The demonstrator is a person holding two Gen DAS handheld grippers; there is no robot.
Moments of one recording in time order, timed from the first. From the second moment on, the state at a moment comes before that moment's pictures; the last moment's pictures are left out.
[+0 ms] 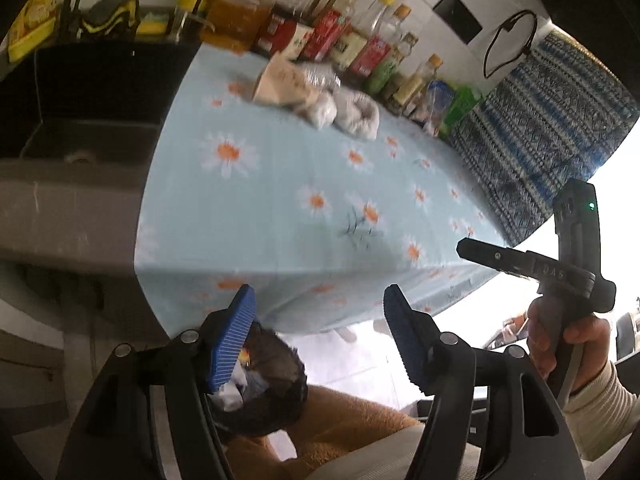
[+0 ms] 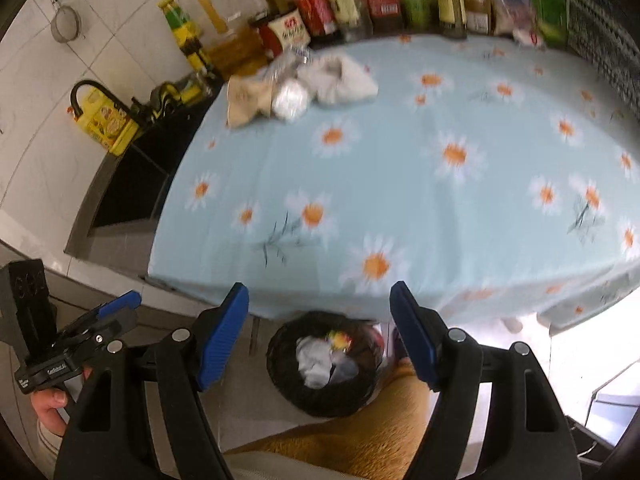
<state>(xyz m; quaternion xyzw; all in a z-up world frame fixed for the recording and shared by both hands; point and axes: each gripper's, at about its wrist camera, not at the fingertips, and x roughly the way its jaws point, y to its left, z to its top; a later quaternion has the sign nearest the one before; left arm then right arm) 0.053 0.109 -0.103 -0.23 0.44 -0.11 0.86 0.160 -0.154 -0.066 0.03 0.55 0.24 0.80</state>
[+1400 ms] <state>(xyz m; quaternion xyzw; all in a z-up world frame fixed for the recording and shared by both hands) 0.331 0.097 -0.113 -0.10 0.51 0.03 0.85 0.406 -0.111 -0.105 -0.03 0.54 0.35 0.77</state>
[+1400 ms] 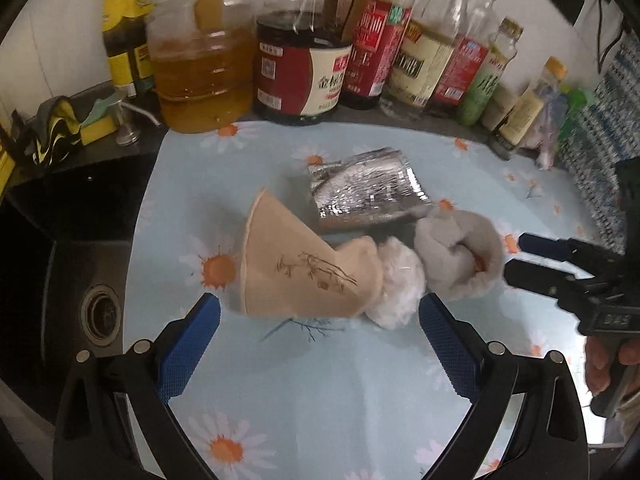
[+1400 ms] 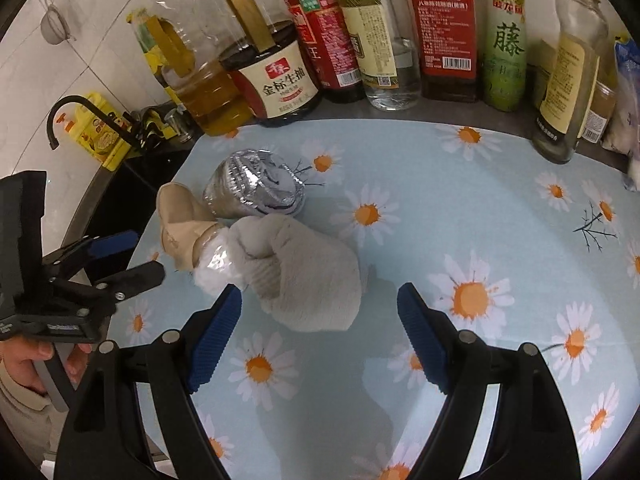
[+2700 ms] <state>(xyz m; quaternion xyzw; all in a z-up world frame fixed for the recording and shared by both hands) 0.334 0.103 -0.117 -0.08 0.50 0.03 0.86 0.401 -0.102 -0.107 -0.06 0.53 0.36 0.77</state>
